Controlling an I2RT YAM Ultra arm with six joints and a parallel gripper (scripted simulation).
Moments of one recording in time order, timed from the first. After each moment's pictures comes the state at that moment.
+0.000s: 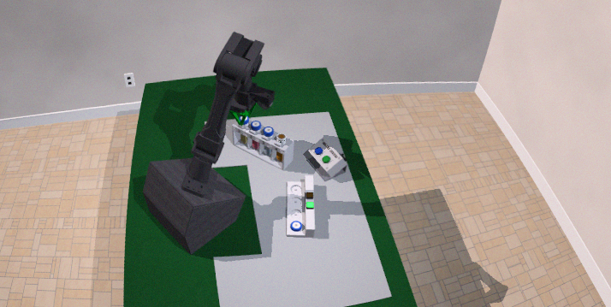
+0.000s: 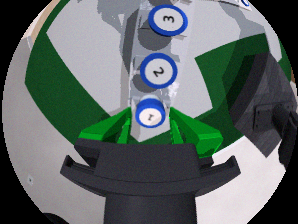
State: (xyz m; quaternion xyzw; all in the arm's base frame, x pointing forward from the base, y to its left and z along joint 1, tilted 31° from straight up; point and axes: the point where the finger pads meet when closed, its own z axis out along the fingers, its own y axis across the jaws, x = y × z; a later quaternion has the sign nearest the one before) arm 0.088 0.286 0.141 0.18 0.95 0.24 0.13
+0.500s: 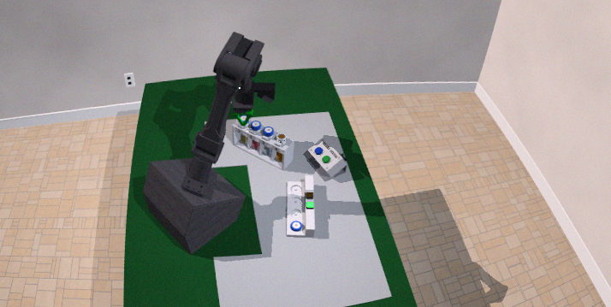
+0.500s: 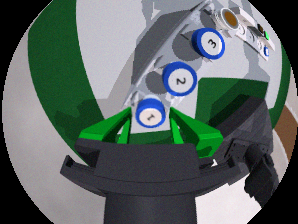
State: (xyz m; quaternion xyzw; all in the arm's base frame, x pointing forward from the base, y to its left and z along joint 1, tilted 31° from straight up) arm 0.088 0.285 0.141 -0.03 0.96 0.20 0.18
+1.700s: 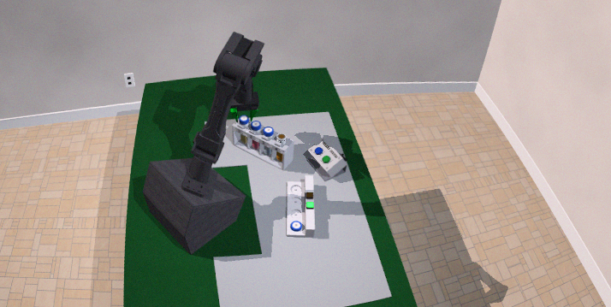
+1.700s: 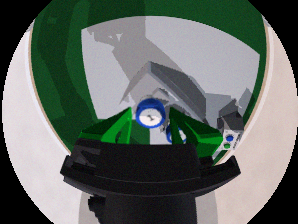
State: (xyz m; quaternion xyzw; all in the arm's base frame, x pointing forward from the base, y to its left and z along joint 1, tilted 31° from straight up) arm 0.089 0.285 0.141 -0.75 0.61 0.00 0.27
